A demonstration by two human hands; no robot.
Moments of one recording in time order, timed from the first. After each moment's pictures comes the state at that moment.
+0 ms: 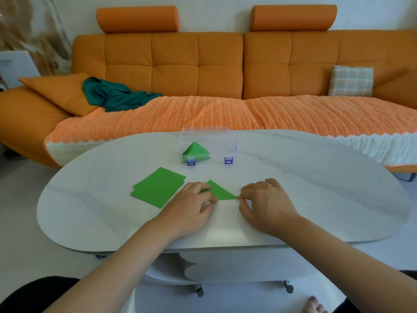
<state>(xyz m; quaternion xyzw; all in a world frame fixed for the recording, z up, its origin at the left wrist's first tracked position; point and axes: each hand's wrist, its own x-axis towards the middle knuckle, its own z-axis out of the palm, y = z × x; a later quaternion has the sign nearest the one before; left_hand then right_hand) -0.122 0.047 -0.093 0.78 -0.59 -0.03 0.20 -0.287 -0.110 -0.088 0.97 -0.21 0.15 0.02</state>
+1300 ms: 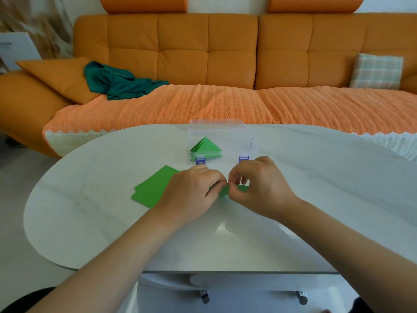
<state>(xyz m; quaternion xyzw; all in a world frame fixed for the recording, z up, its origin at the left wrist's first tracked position) -0.084 0.025 -0.078 0.73 -0.60 0.16 0.29 -0.215 -0.117 -0.067 0.94 -0.11 0.29 -0.14</state>
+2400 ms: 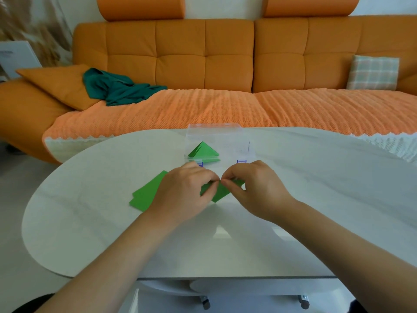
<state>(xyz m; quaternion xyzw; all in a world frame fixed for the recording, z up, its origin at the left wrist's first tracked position) -0.082 0.028 -0.063 0.74 -0.59 0.18 0.28 -0.214 -0.119 -0.061 0.94 -0.08 0.28 -0.16</state>
